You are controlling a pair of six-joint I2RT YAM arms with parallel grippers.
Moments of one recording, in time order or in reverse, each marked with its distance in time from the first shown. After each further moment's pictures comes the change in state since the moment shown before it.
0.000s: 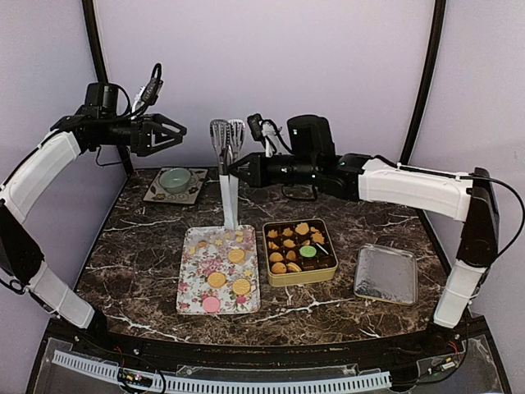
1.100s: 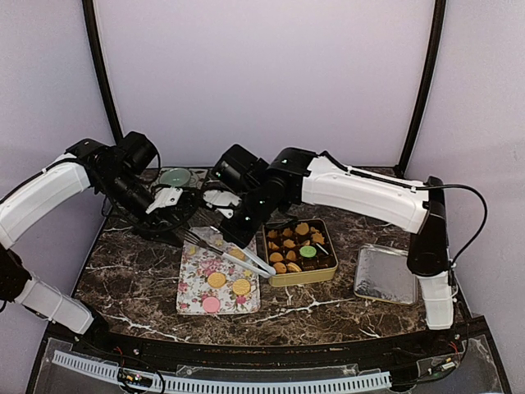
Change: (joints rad) left arm -0.322 -0.138 -0.204 -0.732 -0.647 1.125; right arm 0.221 0.335 0.615 -1.130 0.286 -0.525
